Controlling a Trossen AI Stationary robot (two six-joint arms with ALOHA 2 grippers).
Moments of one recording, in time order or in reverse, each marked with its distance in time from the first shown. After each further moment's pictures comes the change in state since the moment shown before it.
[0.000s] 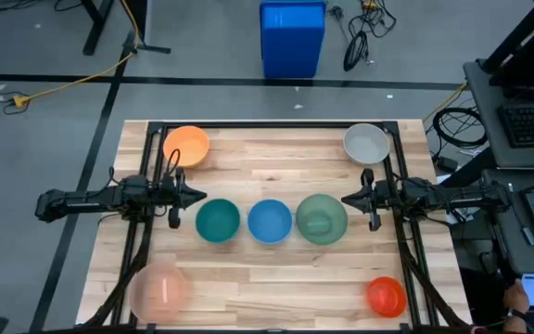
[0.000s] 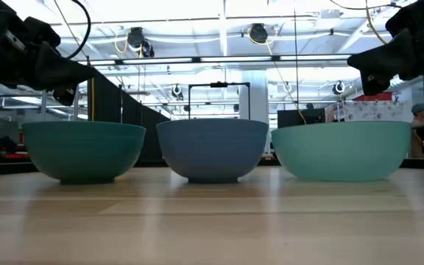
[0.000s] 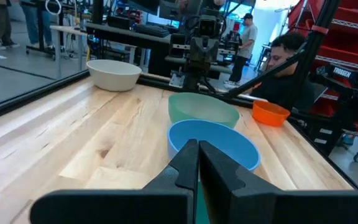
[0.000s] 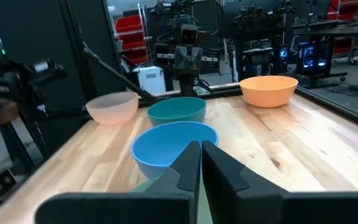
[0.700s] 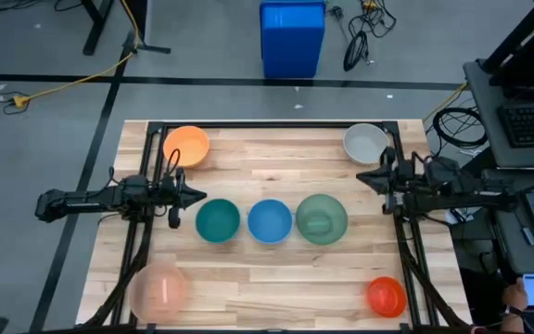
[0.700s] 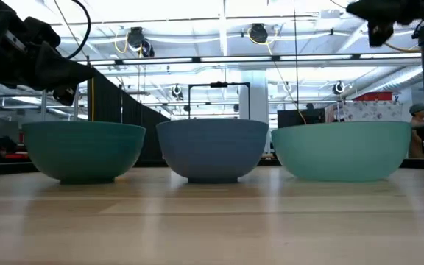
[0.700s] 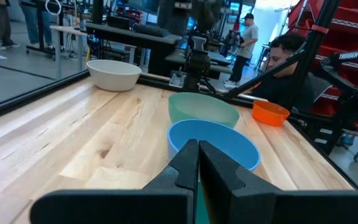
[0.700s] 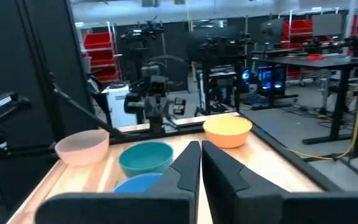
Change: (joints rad) left arm 0.000 0.000 0.000 -0.001 0.000 0.009; right arm -0.041 0.139 0.427 -0.244 0.110 -0.073
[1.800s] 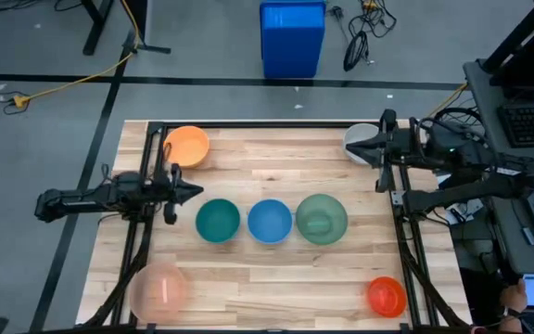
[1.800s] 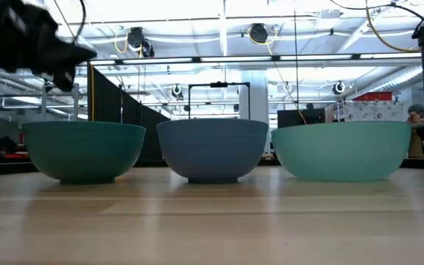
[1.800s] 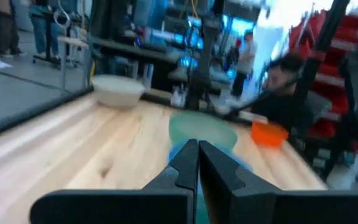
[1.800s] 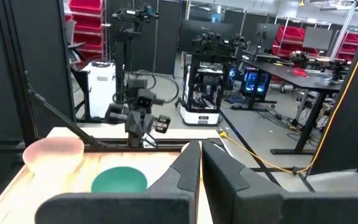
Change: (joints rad) left arm 0.000 0.016 0.125 -0.046 -0.037 -0.037; right arm -0.031 0.585 0.680 -0.183 -0.001 -0.178
